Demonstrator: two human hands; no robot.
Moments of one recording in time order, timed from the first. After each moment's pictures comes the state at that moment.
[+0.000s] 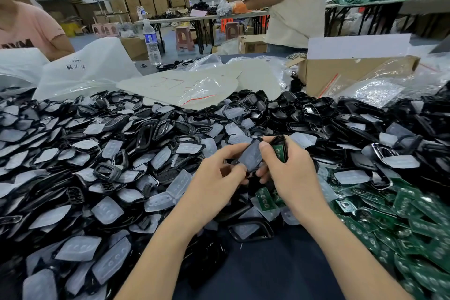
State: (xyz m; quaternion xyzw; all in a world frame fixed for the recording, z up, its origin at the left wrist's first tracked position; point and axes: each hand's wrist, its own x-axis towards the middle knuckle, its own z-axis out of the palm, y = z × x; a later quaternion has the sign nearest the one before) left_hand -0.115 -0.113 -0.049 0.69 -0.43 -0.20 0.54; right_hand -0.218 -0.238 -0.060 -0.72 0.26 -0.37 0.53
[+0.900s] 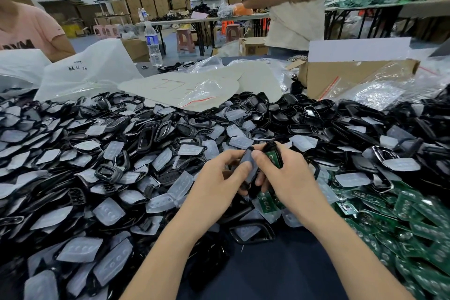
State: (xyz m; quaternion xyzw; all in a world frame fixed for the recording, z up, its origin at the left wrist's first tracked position) left_hand -0.117 -0.116 -0.051 0.68 -0.42 -0.21 0.56; right_hand -0.221 -0.241 -0.060 -0.76 0.22 -0.31 0.52
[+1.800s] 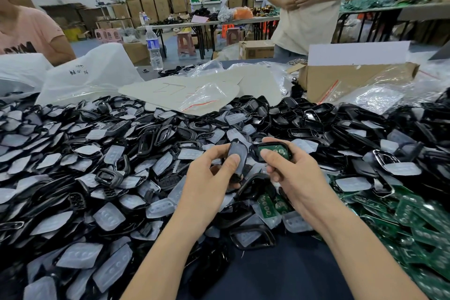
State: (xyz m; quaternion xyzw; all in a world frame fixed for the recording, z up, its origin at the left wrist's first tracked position) left_hand -0.116 -0.114 -0.044 0.65 -0.34 -0.18 0.65; right_hand -0.218 -0.253 -0.057 -0.54 0.20 -0.32 0.75
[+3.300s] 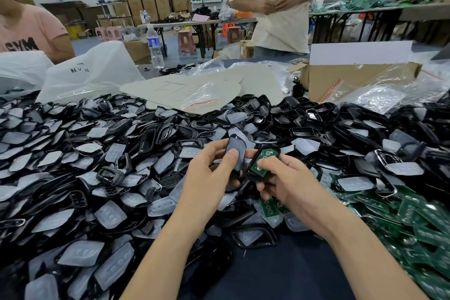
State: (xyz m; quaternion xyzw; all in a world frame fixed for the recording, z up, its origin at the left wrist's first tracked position) left_hand -0.113 -0.115 -0.046 0.62 -0.31 -0.21 0.69; right_hand -0.222 -0.236 -0.046 -0.58 0.18 -0.19 0.77
